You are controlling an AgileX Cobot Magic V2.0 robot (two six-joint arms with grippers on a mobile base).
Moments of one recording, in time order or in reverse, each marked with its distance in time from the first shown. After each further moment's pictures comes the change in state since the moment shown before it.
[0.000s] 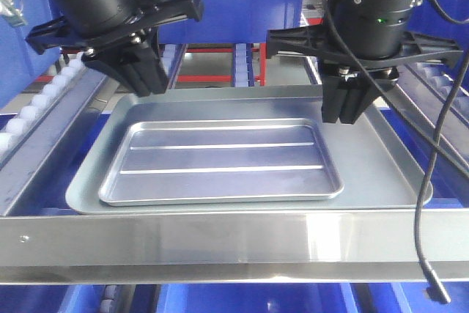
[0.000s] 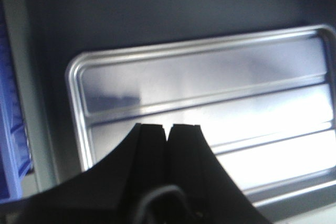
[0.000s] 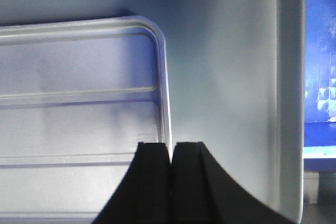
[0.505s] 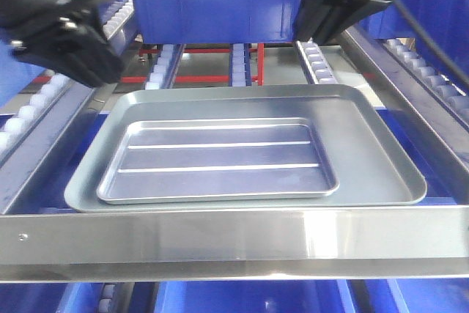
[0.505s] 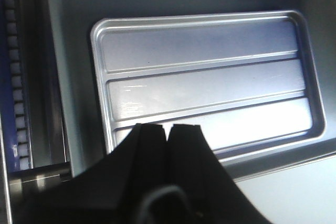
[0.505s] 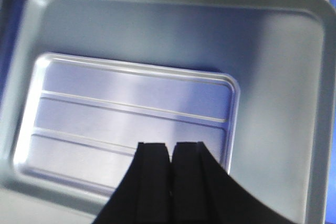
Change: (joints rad) left arm 0.002 -0.332 0.341 -0.013 -0.210 0.000; right arm 0.068 -0.289 0.162 -0.002 -0.266 -0.134
